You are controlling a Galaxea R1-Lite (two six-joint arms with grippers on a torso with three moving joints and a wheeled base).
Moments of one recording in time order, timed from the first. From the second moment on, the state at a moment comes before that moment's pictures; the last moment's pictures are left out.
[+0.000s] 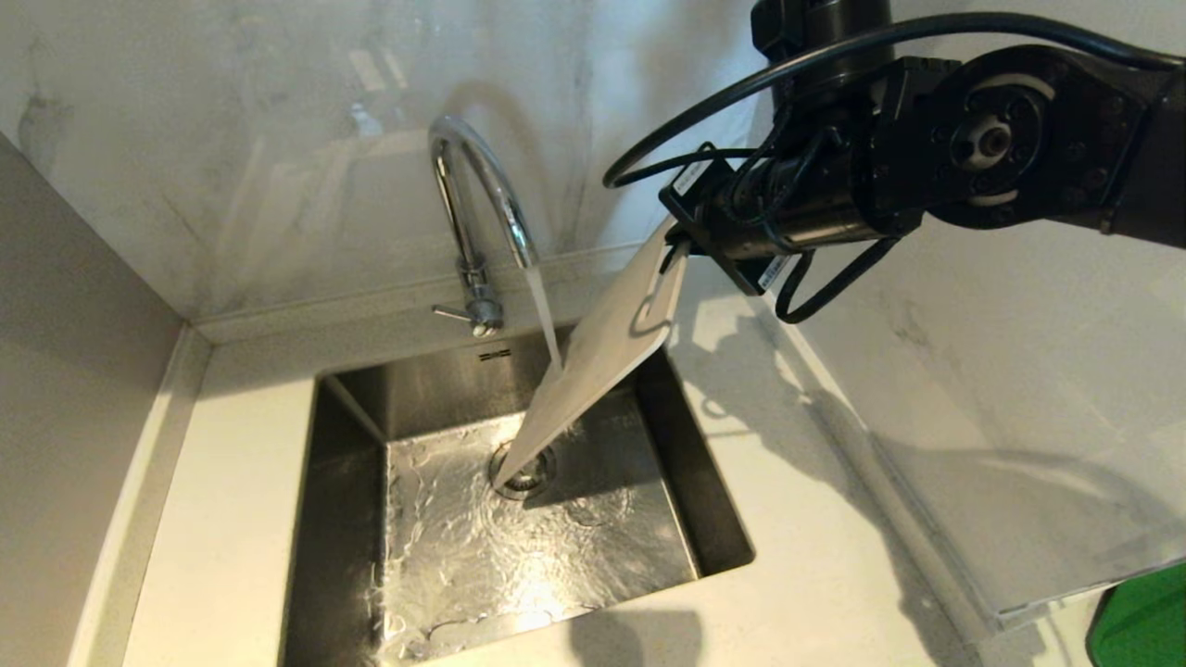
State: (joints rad) left arm 0.02 0.00 0.00 -0.01 0.01 -0.01; right arm 0.50 1.90 -1.95 0.37 -0.09 0.90
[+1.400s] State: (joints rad) left arm 0.02 0.00 -0.02 0.06 0.01 0.00; right arm 0.51 1.61 -1.95 0.69 -0.08 0.82
